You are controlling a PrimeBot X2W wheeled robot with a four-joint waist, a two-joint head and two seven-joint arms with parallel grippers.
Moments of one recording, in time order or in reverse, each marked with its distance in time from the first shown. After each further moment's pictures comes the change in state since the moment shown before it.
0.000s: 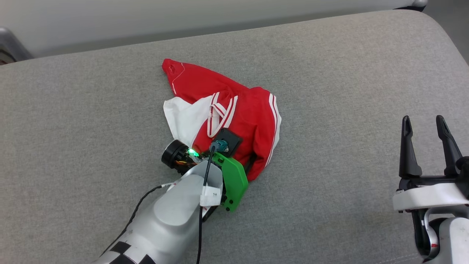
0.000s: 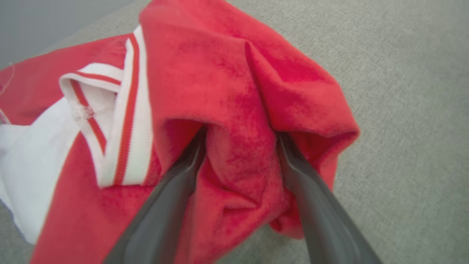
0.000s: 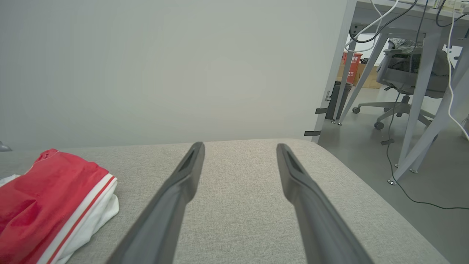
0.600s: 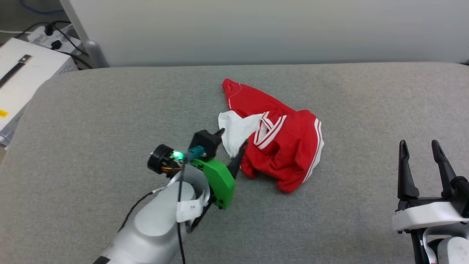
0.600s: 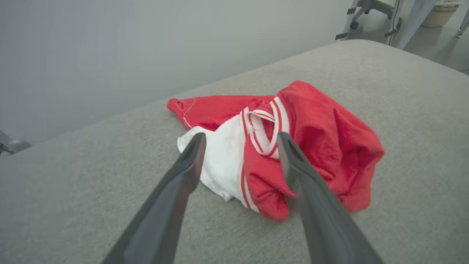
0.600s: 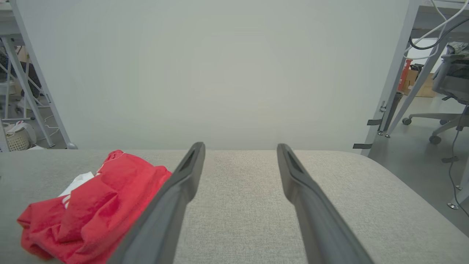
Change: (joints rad) left arm 0.090 0.069 0.060 -0.165 -0.041 0.070 -0.131; right arm 0.075 0.000 -0.010 0.032 -0.002 0.000 0.000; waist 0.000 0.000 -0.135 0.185
